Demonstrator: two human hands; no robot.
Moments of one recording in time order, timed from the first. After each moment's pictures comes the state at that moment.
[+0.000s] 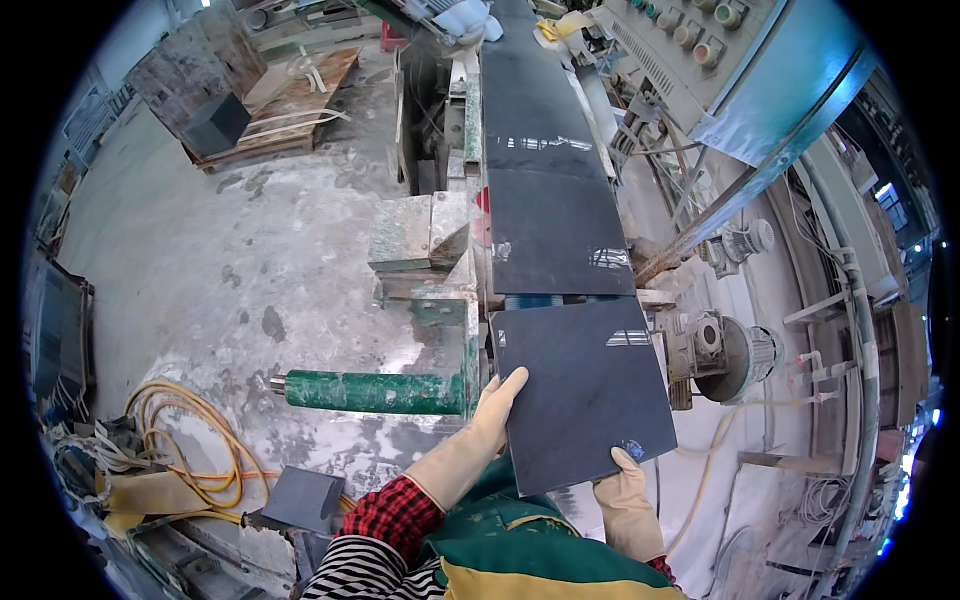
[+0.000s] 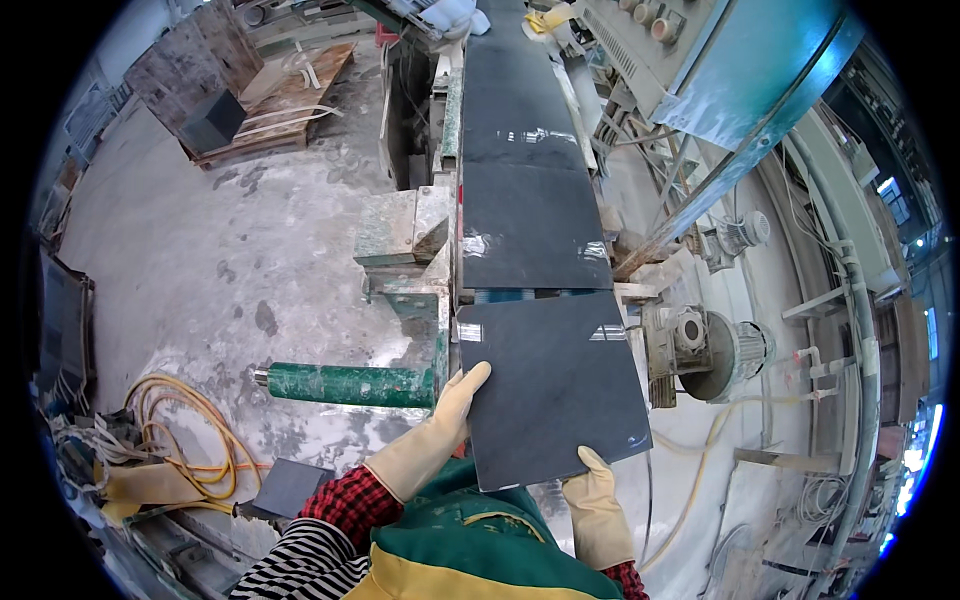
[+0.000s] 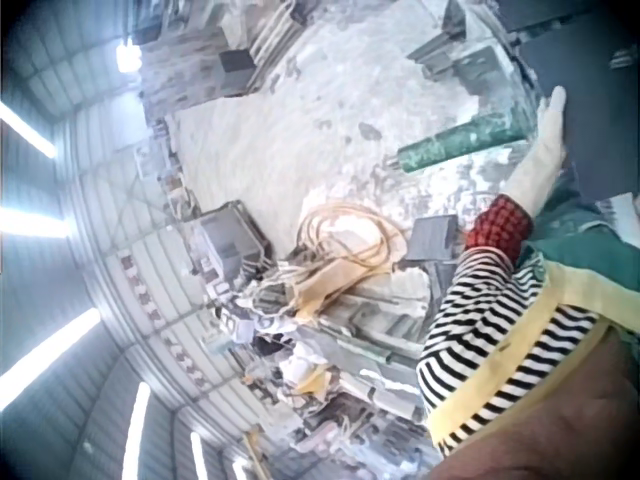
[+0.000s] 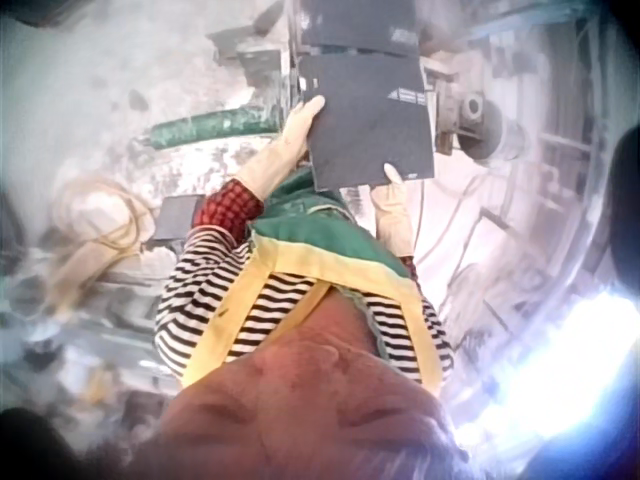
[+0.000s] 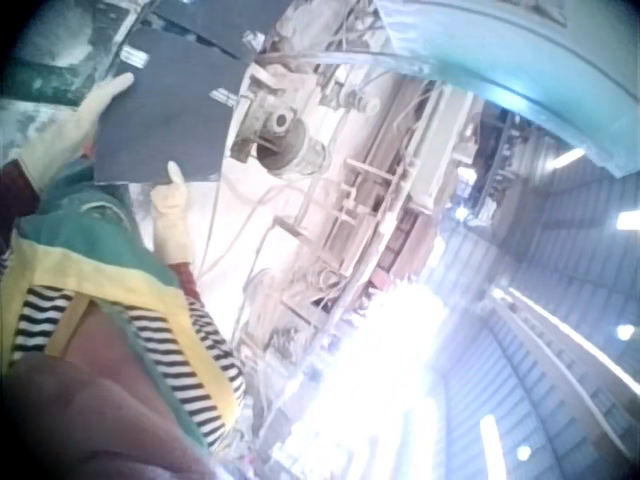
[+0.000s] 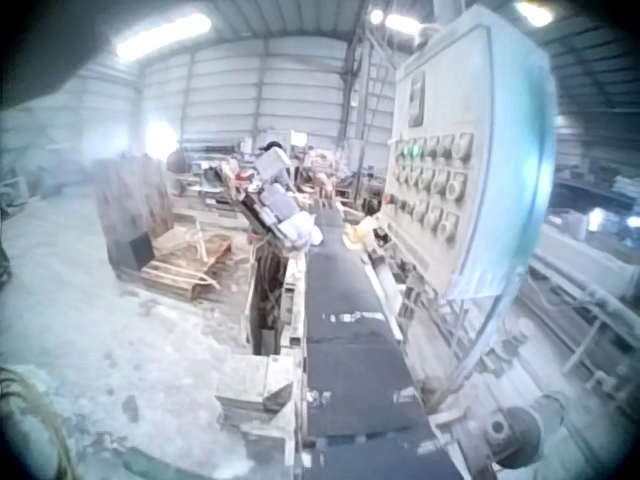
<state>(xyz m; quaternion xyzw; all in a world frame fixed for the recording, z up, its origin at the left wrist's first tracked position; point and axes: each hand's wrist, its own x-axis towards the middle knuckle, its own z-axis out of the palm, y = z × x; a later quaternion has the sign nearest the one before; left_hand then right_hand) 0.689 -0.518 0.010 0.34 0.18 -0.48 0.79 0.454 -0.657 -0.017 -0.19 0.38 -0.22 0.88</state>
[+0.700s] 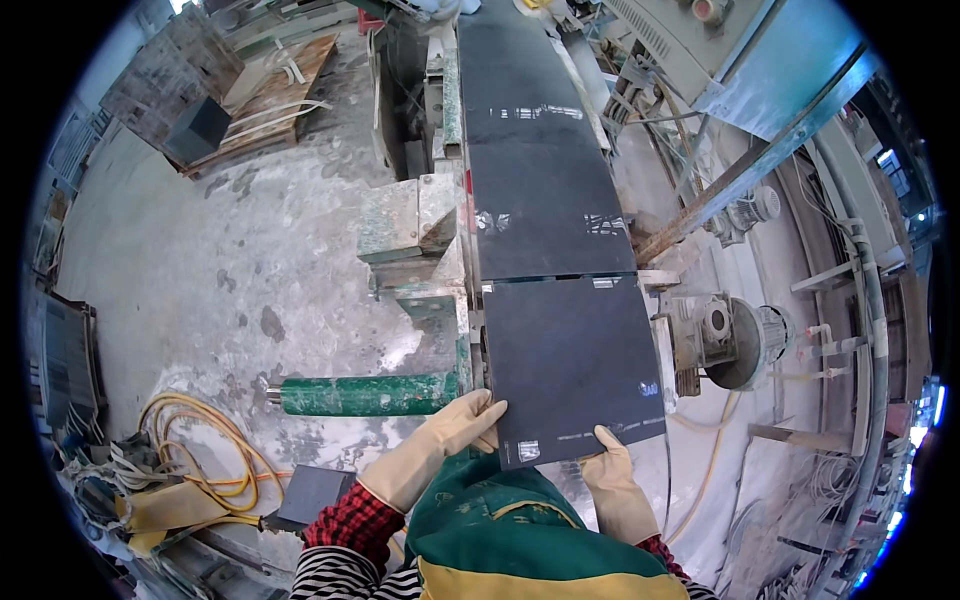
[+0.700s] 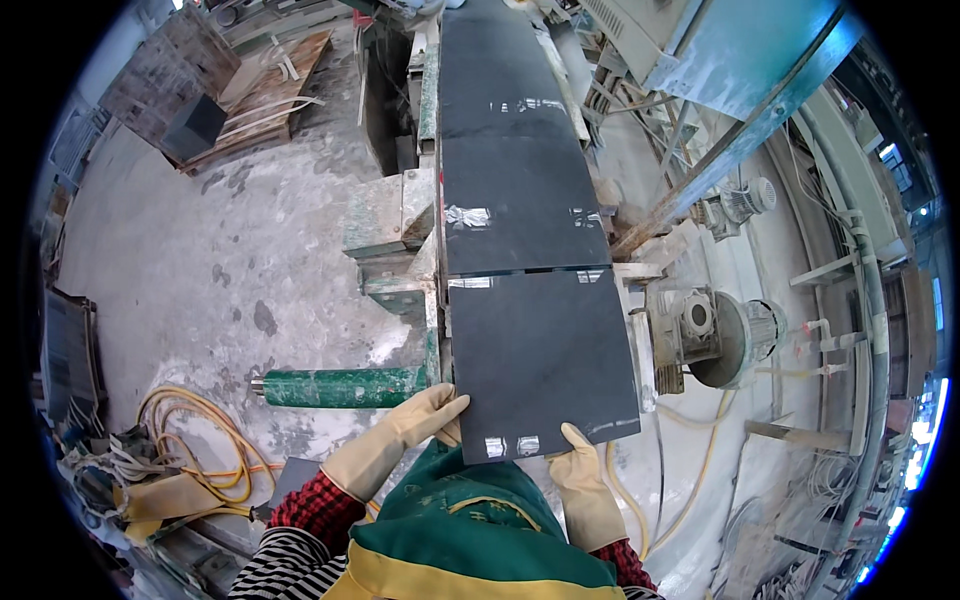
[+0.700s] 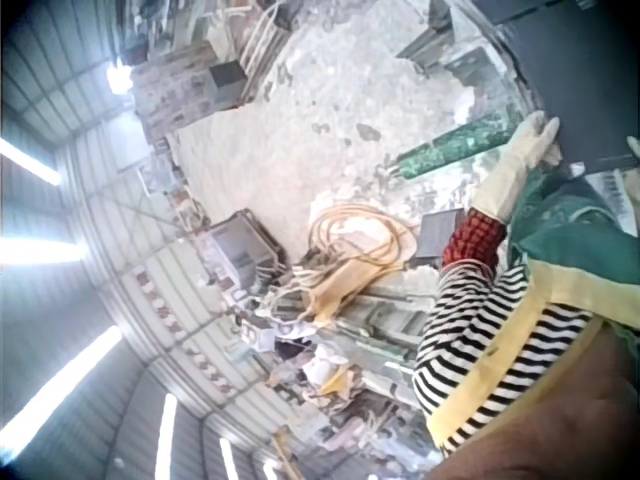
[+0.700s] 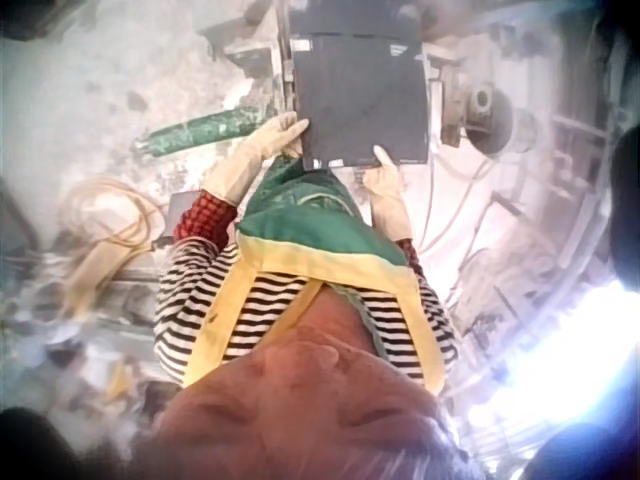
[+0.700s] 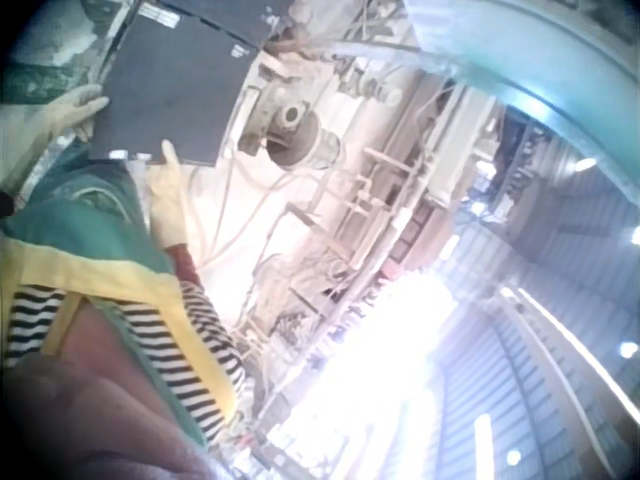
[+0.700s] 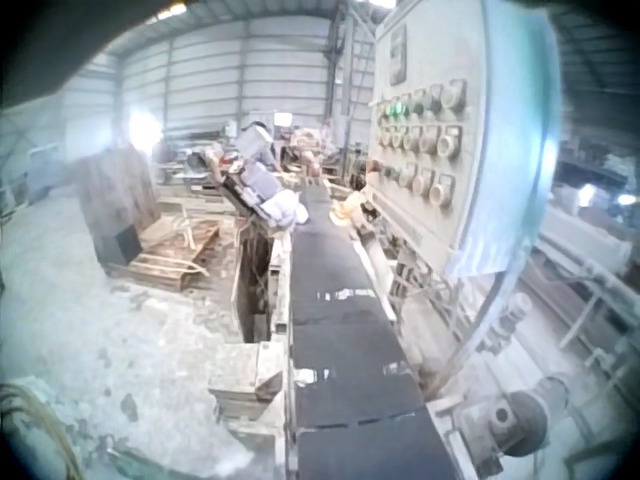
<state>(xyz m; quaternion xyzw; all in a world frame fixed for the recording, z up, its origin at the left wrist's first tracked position) 0.731 -0.468 0.002 0.61 -0.11 -0.63 0.47 0.492 -0.657 -0.039 -0.12 0.44 -0.21 0.87</state>
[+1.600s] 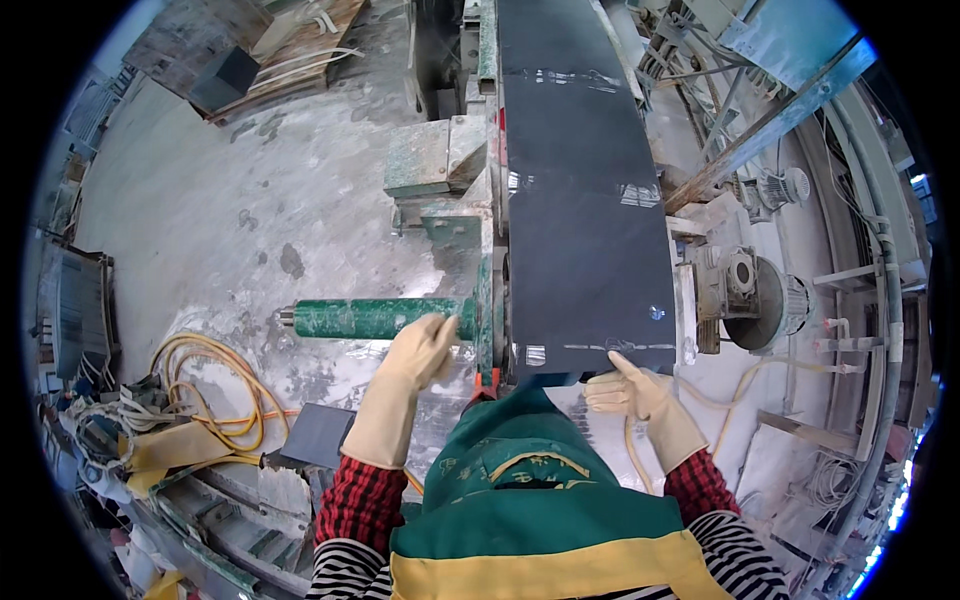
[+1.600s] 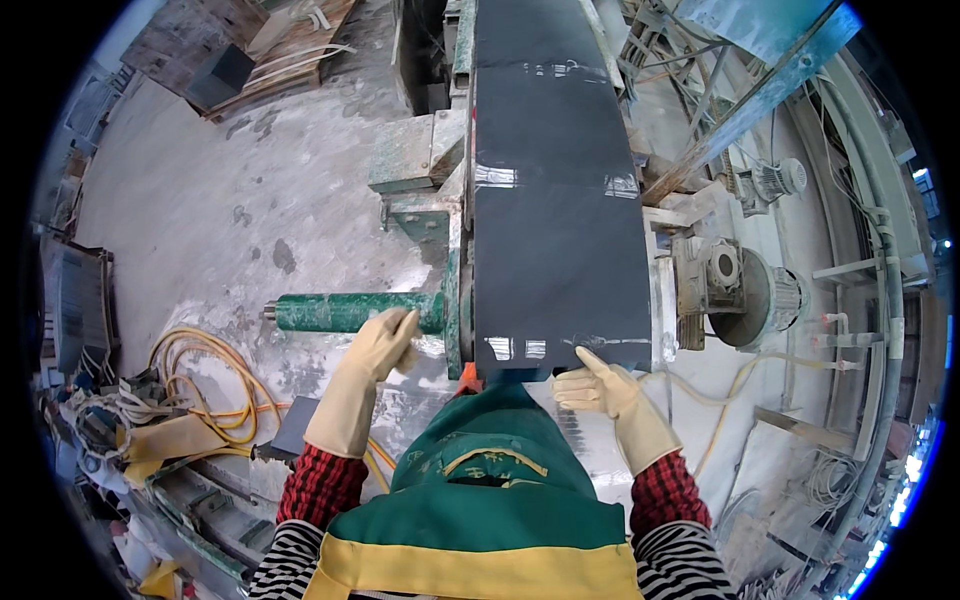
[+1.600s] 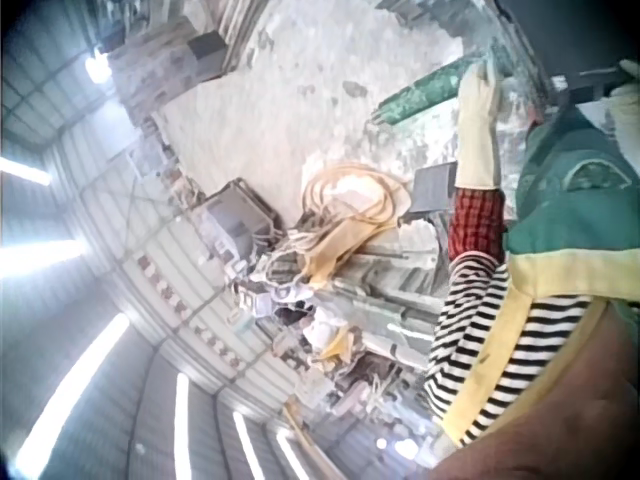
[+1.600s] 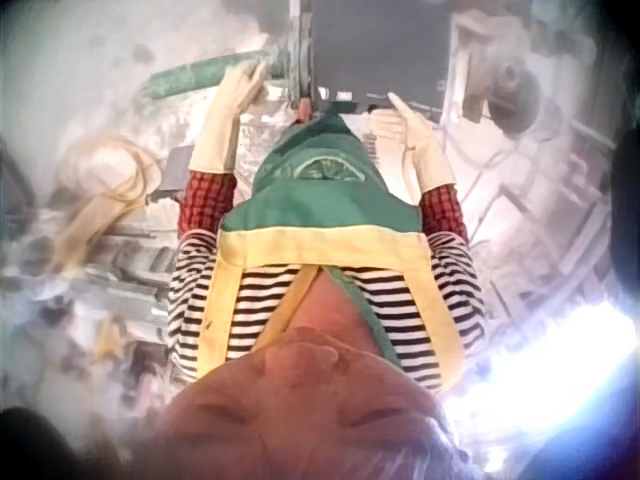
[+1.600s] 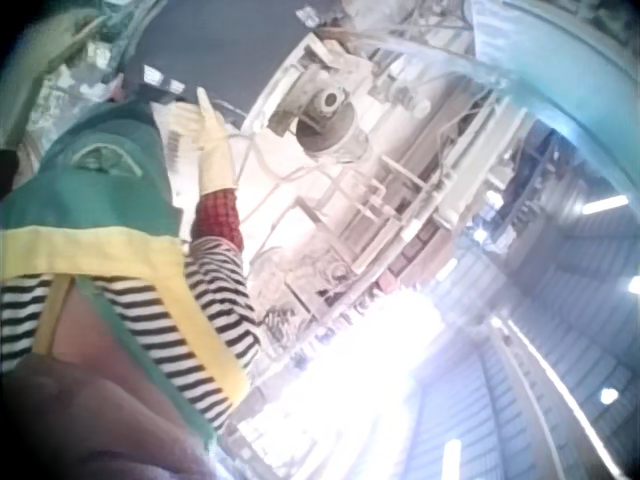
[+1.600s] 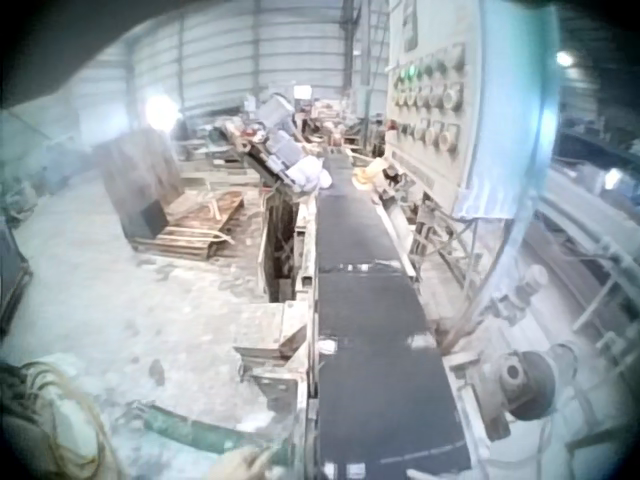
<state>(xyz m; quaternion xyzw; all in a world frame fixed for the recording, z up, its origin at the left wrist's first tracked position) 0.725 -0.383 -0.006 0.84 -0.24 -0.29 0.39 0.503 -0.717 -0.001 -0.38 0.44 0.26 0.77</state>
